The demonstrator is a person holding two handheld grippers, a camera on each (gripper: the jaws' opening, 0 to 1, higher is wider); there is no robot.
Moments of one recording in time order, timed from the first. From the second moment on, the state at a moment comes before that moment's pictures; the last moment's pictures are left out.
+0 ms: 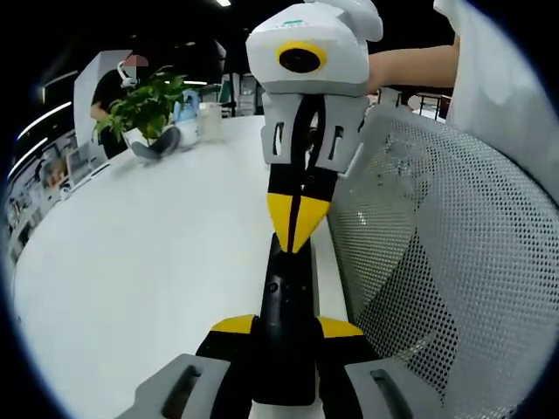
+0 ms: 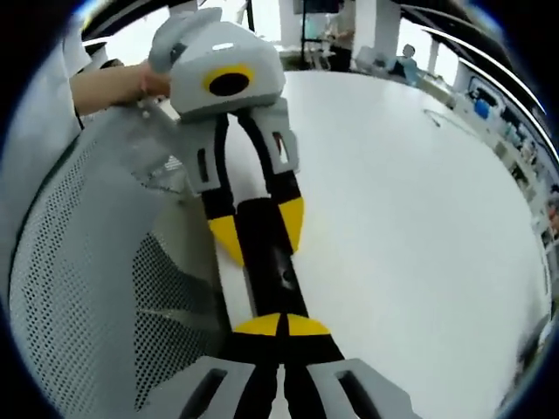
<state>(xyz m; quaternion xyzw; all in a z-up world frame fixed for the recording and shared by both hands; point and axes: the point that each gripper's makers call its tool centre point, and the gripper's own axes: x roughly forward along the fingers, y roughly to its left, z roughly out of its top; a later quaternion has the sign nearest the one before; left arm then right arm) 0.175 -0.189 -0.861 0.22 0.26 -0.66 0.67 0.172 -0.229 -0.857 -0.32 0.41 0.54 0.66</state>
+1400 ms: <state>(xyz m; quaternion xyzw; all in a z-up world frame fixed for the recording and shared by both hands) 0.175 -0.189 -0.862 0.23 0.25 -0.66 0.67 0.173 -0.226 -0.855 -0.33 0.37 0.55 0.67</state>
